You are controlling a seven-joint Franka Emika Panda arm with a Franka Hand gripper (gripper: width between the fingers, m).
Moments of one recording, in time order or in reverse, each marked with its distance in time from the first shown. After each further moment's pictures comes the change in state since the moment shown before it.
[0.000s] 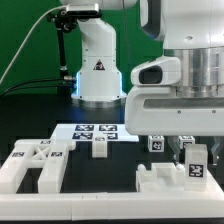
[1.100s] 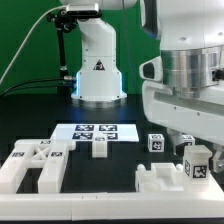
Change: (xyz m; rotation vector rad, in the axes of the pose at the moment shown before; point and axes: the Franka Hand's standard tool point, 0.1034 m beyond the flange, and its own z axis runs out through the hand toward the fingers) arm -0.001 -0.004 -0.001 0.025 -0.034 0.578
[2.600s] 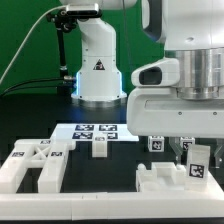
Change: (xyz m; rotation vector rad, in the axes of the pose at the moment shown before) arm 0.005 -0.002 0.002 -0.015 0.055 -0.431
